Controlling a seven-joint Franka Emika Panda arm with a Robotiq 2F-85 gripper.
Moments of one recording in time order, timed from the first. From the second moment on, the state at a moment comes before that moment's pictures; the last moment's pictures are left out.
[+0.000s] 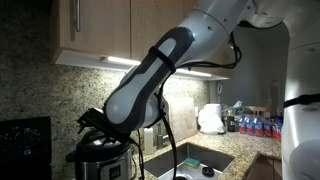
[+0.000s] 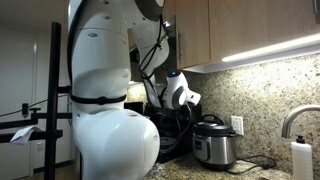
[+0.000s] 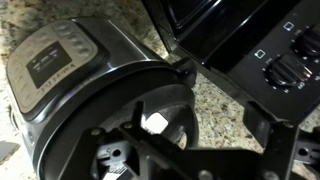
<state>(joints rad) 0.06 -0.09 0.40 -2.54 0.21 3.29 0.90</state>
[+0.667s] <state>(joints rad) 0.21 -0.09 0.31 -2.37 0.42 3.45 0.98</state>
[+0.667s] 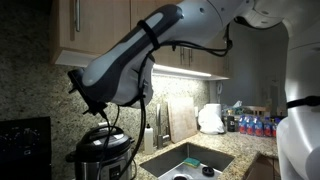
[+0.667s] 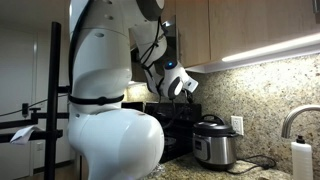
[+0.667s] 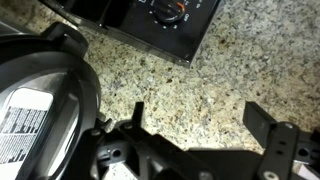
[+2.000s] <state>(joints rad) 0.17 -0.01 0.35 -2.47 0.30 3.45 1.43</state>
